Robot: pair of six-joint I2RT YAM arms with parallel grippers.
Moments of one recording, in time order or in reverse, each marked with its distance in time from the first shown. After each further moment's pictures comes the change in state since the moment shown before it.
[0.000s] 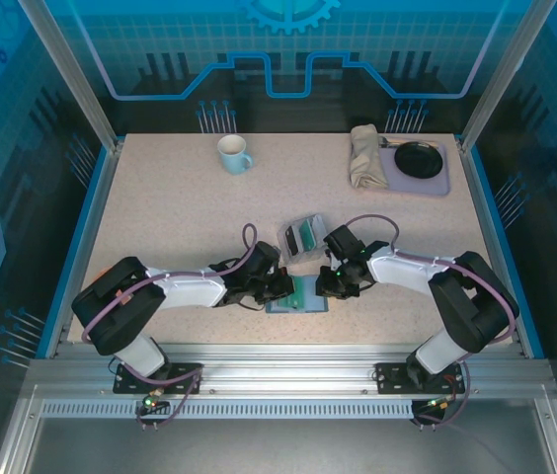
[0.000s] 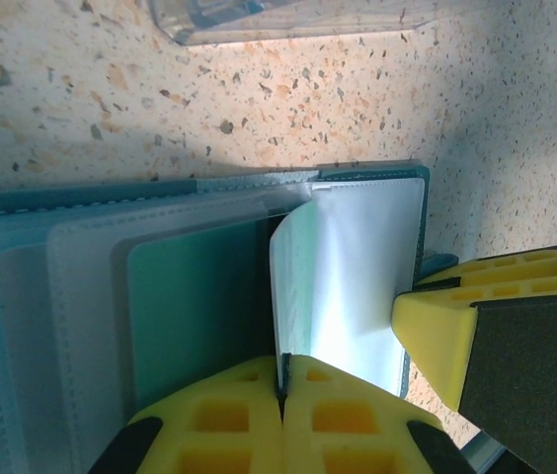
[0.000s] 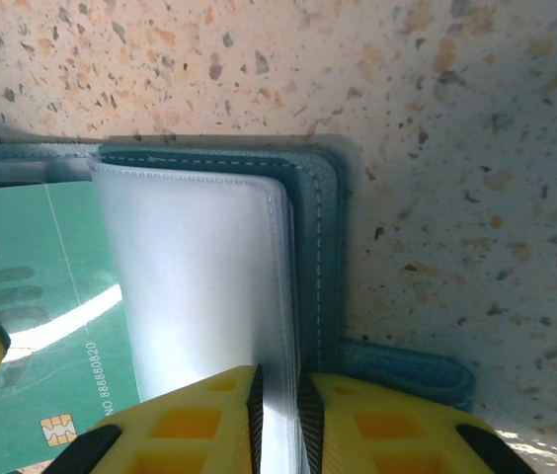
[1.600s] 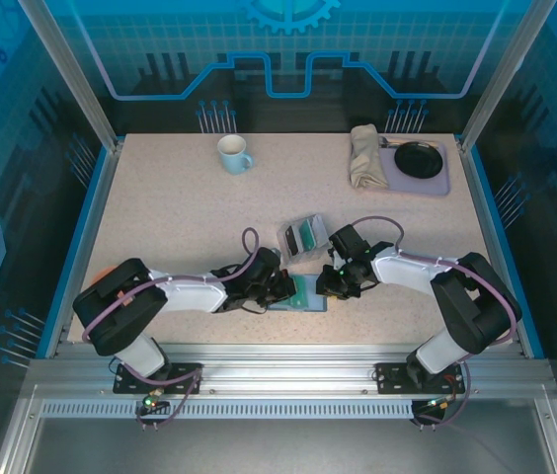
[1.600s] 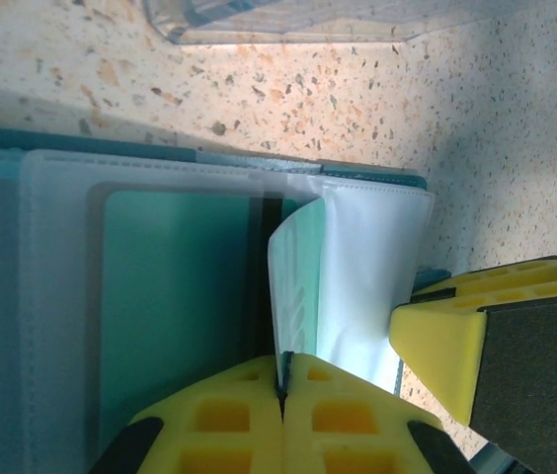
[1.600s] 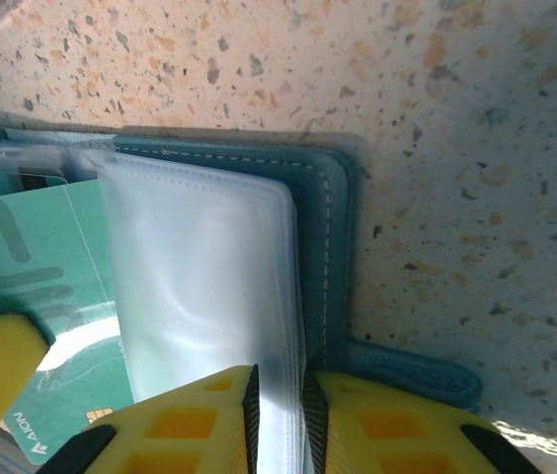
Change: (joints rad) left arm -0.035 0.002 -0.029 0.067 -0.067 -0.052; right arm -0.035 -0.018 -0.027 0.033 -0.058 0.018
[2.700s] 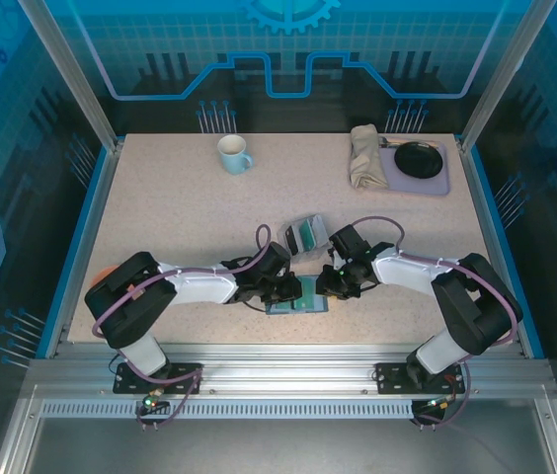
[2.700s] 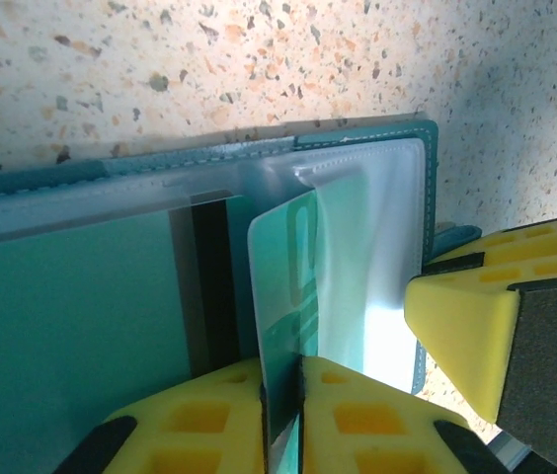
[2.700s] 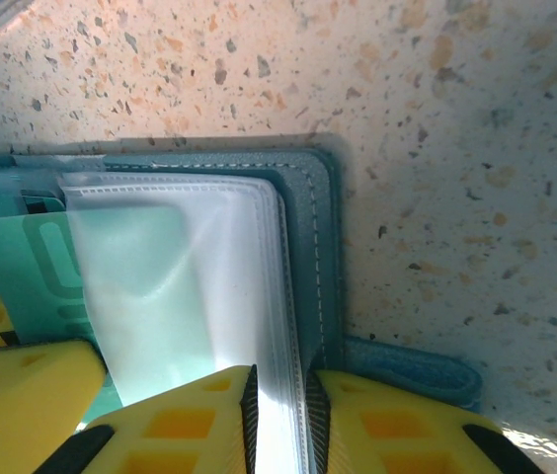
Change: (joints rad) left arm -0.005 0.066 0.121 -0.167 0.068 0.109; right arm 0.000 -0.008 -0.005 0.007 0.000 0.000
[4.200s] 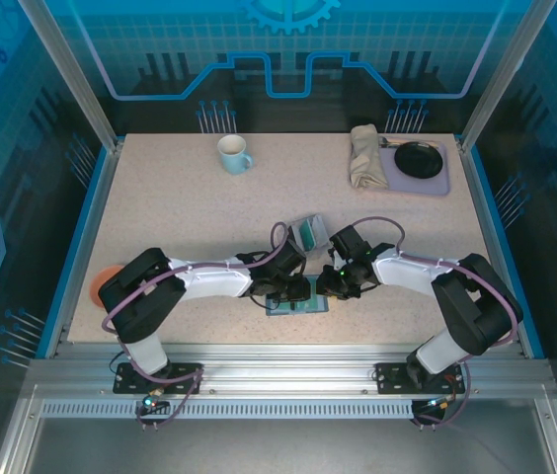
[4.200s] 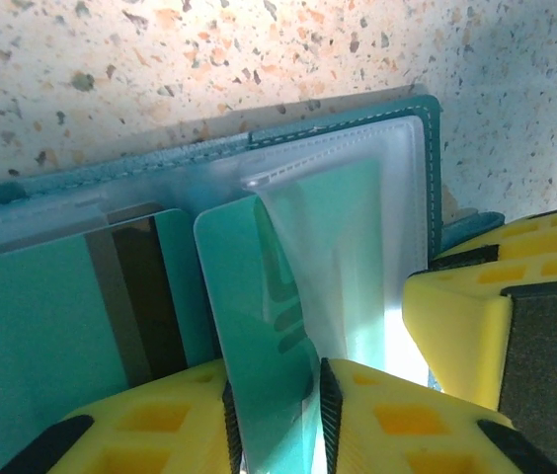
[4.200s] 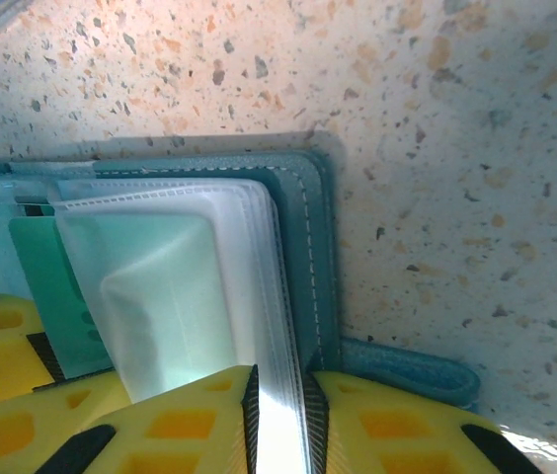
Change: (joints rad) left arm -0.050 0.067 0.159 -0.208 -0.062 0.073; right arm 0.000 -0.002 -0.011 0.016 -0.003 0.001
